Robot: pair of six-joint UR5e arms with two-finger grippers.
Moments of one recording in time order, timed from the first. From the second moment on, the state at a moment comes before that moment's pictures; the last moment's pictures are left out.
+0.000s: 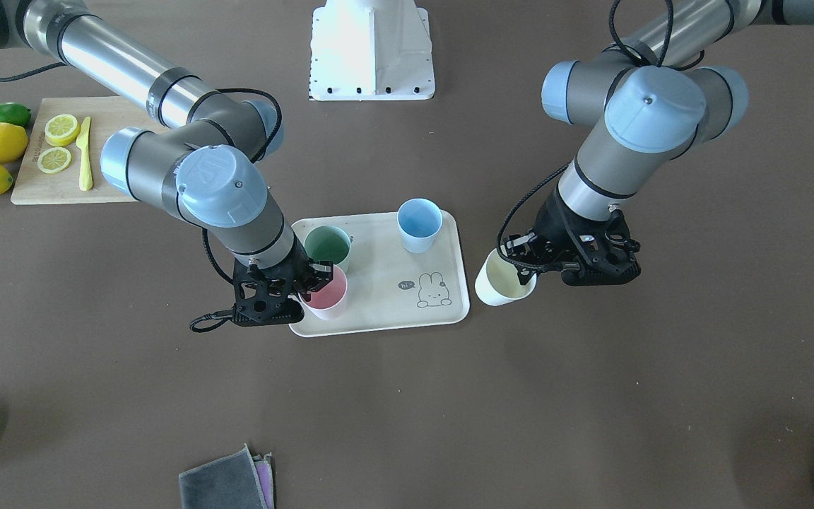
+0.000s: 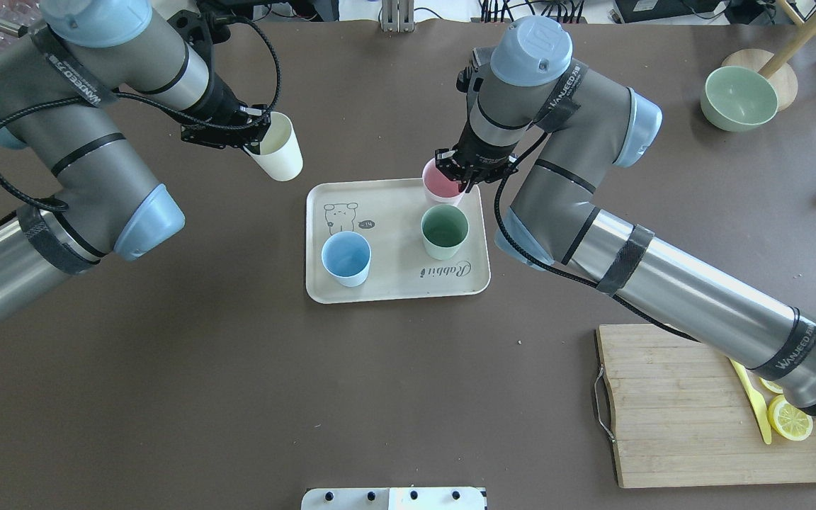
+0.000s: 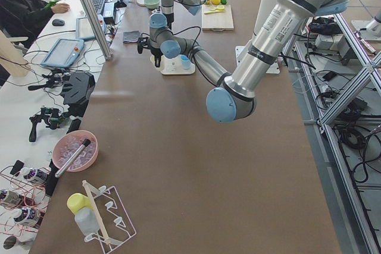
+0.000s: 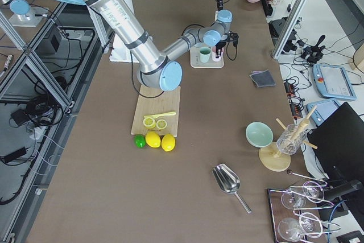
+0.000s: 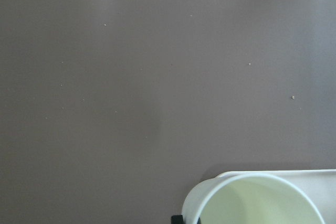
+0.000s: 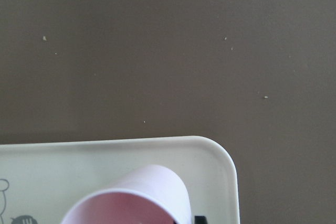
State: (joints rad) left arm -0.85 -2.20 -1.60 -1.79 -2.10 -1.13; right arm 0.75 -0.78 1.32 -1.34 2.10 1.07
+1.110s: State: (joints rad) left arm -0.67 -2.31 -1.47 -1.81 -1.92 -1.25; right arm 0.96 -0.82 1.39 -1.37 2.27 1.00
